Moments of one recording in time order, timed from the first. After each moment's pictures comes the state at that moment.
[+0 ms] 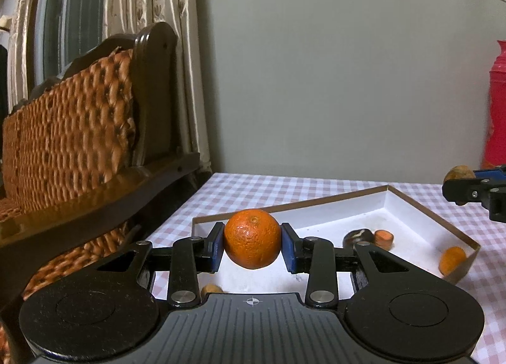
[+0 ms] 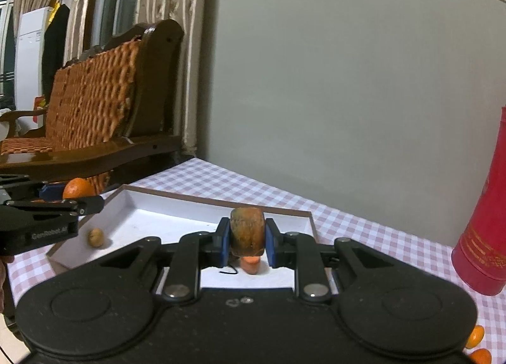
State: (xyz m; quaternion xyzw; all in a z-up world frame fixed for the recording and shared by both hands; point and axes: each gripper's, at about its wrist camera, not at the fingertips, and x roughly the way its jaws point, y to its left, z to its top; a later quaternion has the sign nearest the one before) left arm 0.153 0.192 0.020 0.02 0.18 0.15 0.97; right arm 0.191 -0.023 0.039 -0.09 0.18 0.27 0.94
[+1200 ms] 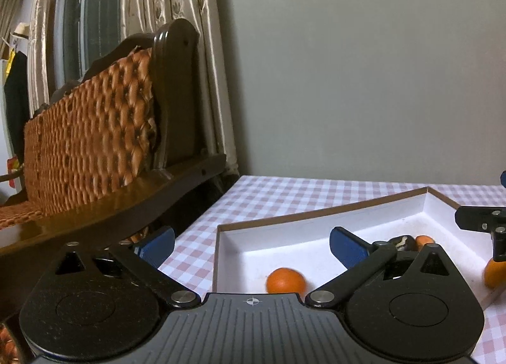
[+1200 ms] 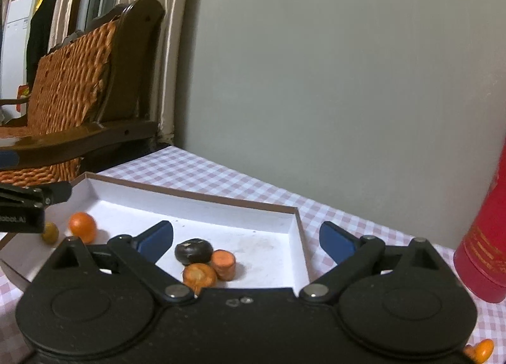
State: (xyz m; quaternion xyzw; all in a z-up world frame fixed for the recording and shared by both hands) left arm 0.179 0.210 0.004 0.04 0.18 0.20 0.96; right arm 0.234 -0.012 0.013 -0.12 0.18 0.24 0.95
